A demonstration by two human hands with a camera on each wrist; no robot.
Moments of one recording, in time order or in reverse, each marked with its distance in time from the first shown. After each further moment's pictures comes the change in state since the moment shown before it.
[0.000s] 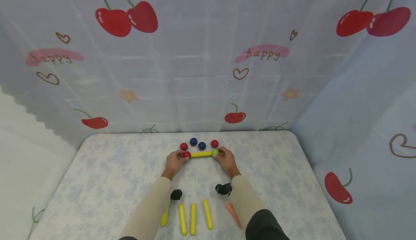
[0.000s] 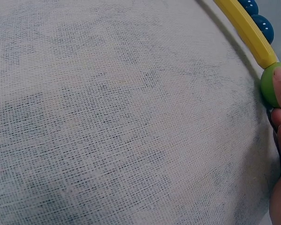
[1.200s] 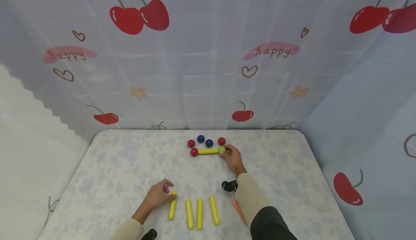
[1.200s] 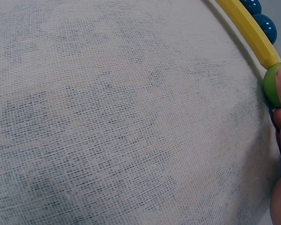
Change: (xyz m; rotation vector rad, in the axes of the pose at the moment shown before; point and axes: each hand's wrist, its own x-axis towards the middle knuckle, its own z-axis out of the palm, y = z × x) left_hand -0.118 -0.056 -0.066 0.285 -0.199 -0.053; right_hand 0.000 0.000 0.003 -0.017 0.007 0.032
